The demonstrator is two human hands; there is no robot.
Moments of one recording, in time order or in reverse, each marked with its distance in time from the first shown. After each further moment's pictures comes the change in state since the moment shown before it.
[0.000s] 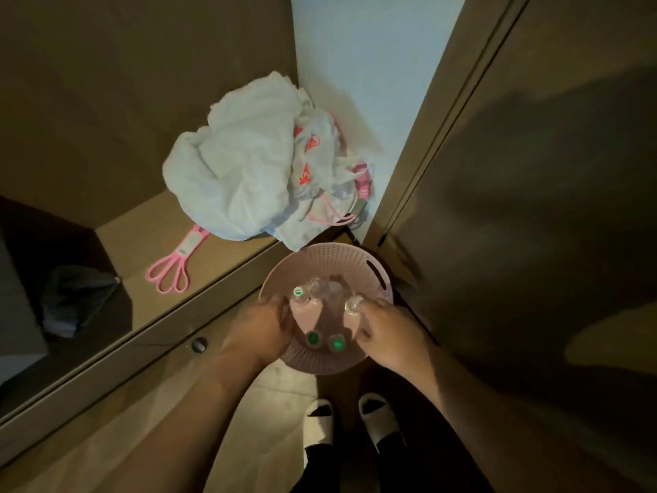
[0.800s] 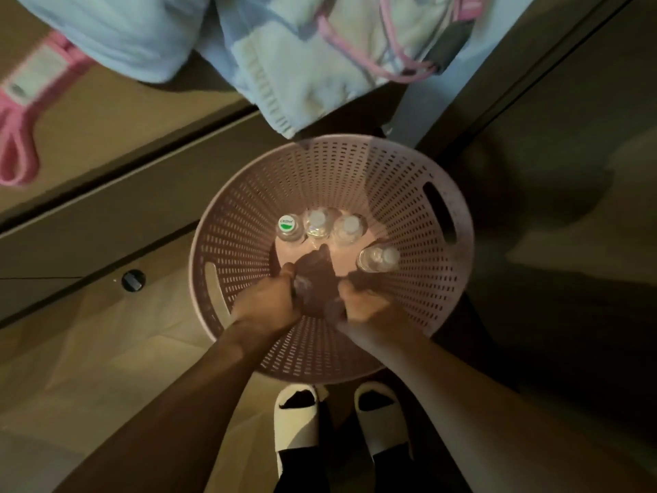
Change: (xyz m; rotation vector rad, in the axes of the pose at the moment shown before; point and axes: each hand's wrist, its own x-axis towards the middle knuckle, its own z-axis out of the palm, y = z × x) left_hand 0.210 -0.115 0.293 0.000 -0.084 -0.192; right_hand 0.233 0.122 0.275 -0.118 -0.114 -0.096
